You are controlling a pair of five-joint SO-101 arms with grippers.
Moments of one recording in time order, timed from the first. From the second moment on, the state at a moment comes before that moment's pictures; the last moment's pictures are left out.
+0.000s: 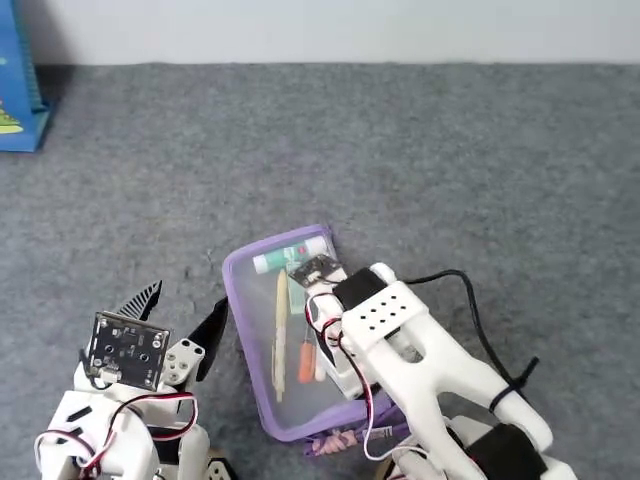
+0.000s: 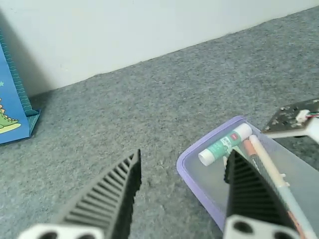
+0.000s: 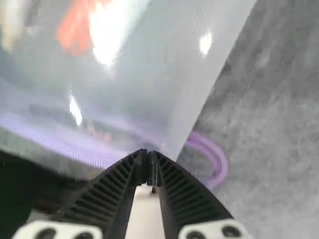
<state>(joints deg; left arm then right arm) 0.4 -100.9 54.8 83.4 -8.3 -36.7 -19.3 42.9 86.4 -0.4</state>
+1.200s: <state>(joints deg) 0.5 -100.9 54.8 83.4 -8.3 -28.0 -27.0 34.5 84.1 -6.5</state>
